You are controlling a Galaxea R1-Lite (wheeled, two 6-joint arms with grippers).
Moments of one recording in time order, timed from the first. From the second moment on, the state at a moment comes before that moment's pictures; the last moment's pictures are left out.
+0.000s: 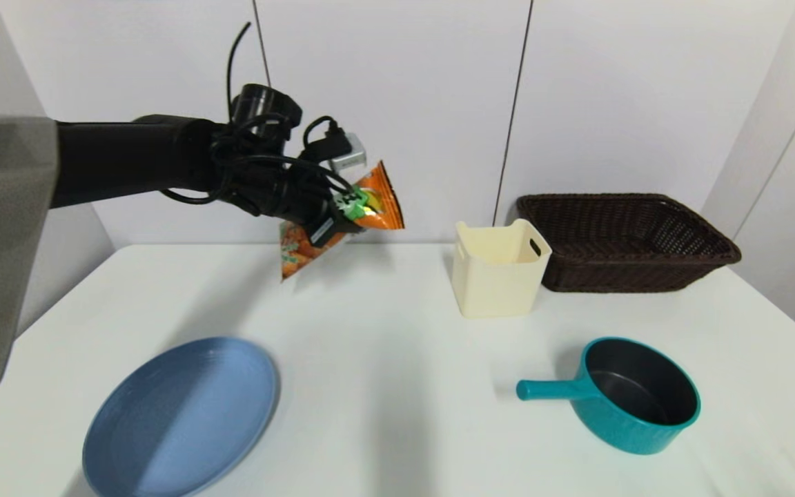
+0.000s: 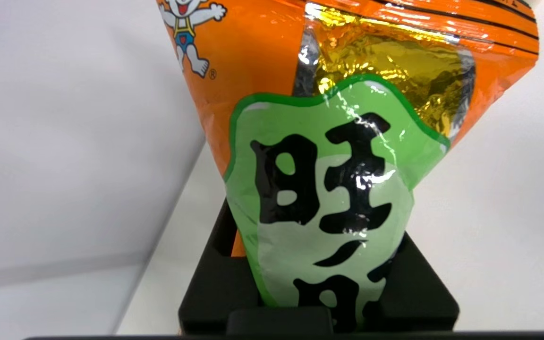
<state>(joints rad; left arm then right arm) -0.35 2.13 -1.94 0.45 -0.35 0.78 0.00 0.00 0.00 -0.03 -0.04 0.06</state>
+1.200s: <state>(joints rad) -0.06 1.97 -1.72 0.76 -0.35 1.11 0.00 0.00 0.00 -0.03 -0.04 0.06</state>
